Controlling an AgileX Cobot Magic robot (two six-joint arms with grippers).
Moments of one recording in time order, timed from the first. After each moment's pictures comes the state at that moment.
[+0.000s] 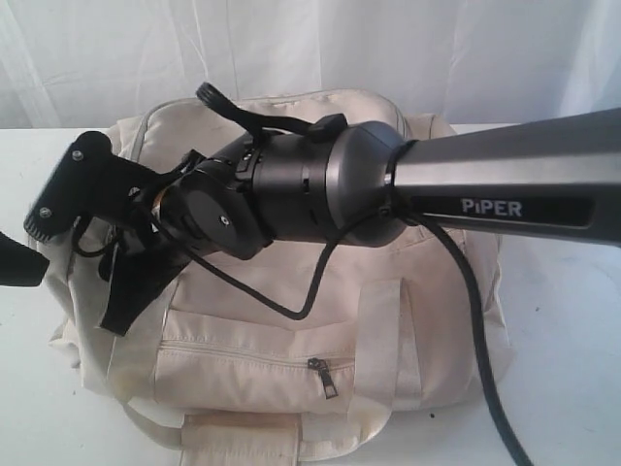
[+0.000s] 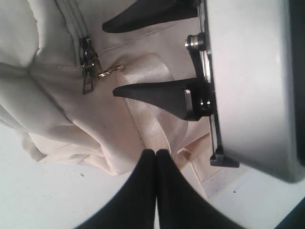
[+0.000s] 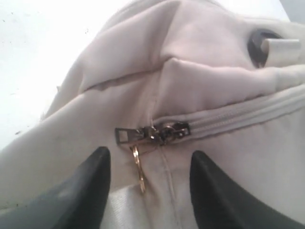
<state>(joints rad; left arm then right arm) -0.02 1.04 -0.81 -0.65 1.03 0.73 1.09 1.95 -1.44 -0.01 0.27 -0.44</state>
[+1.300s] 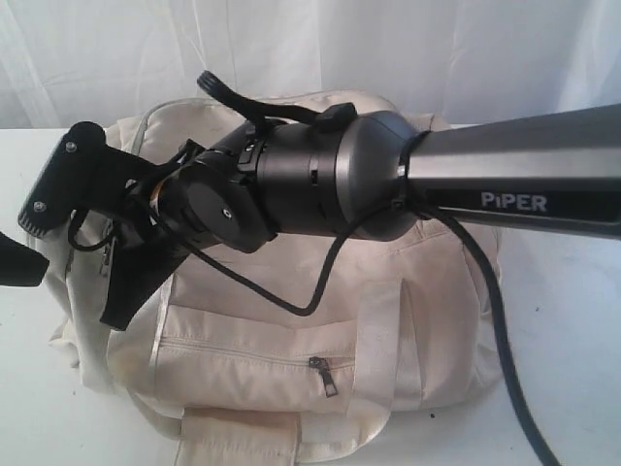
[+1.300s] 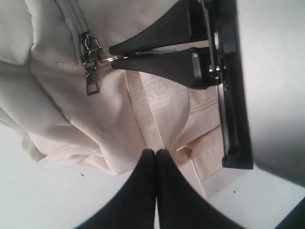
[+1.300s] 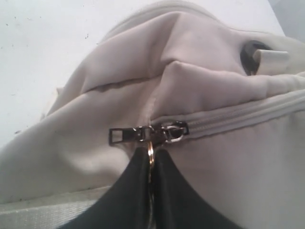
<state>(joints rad) -0.02 1.04 -0.81 -0.65 1.03 0.73 1.10 1.92 -1.44 -0.05 0.28 -0.44</state>
